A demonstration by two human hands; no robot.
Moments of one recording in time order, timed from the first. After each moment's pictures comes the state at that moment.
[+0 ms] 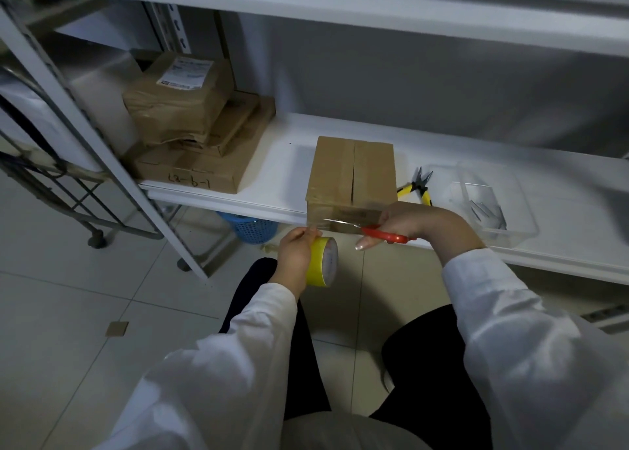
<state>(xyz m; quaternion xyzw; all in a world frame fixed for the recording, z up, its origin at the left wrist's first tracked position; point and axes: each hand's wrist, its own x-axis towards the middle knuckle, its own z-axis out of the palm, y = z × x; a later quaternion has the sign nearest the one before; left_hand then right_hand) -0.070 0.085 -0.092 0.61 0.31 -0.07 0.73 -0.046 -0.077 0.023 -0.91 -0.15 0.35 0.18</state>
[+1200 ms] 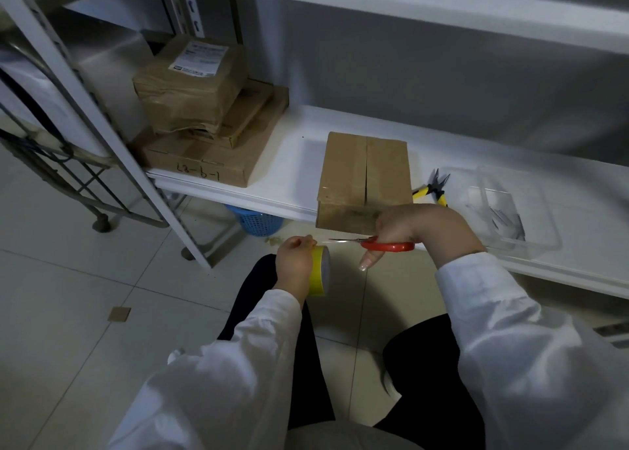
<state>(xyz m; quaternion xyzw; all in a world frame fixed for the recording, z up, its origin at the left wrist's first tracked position) -0.077 0.097 -0.105 0.65 0.34 -0.02 0.68 -0.030 -0.047 0.022 -0.90 -0.11 0.42 0.01</state>
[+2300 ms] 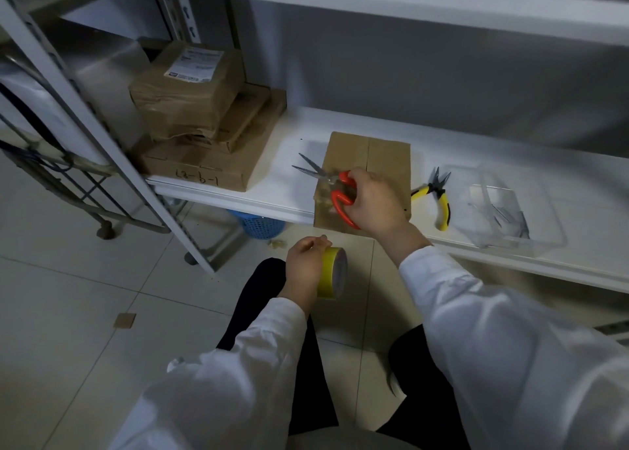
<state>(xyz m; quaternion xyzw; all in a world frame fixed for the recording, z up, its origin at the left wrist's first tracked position) -0.079 0.085 -0.092 0.60 0.32 -0.05 0.73 -0.009 -0.021 -0.029 -0.95 -0.14 0.01 0.26</state>
